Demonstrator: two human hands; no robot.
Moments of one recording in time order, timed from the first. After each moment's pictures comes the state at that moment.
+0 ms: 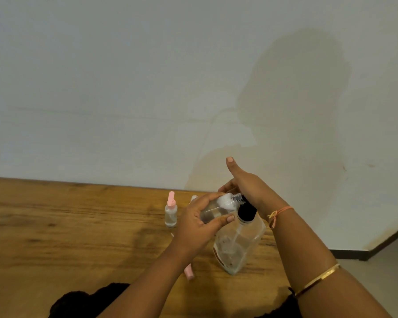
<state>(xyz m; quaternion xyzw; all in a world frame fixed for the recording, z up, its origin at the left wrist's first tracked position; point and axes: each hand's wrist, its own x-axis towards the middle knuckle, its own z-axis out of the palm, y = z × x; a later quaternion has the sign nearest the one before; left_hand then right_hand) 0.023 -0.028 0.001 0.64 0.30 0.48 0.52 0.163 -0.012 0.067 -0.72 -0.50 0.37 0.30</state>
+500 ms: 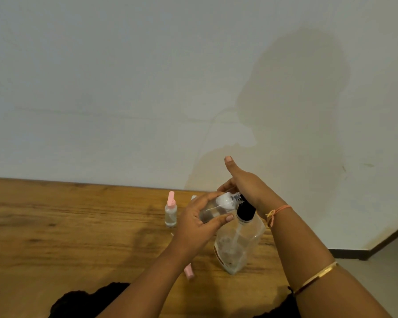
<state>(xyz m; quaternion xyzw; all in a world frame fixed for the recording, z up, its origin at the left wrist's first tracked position) 0.024 -0.027 -0.002 0.65 0.31 0.48 0.51 0.162 -0.011 0.065 -0.73 -0.50 0.37 0.29</state>
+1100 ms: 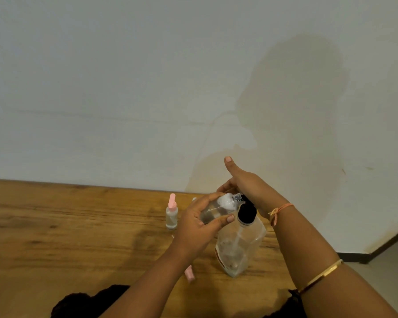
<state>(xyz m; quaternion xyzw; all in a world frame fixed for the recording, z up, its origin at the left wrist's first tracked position) 0.022 -0.027 0.002 0.64 0.31 0.47 0.51 0.160 -0.011 0.073 -0.72 -0.51 0.37 0.29</state>
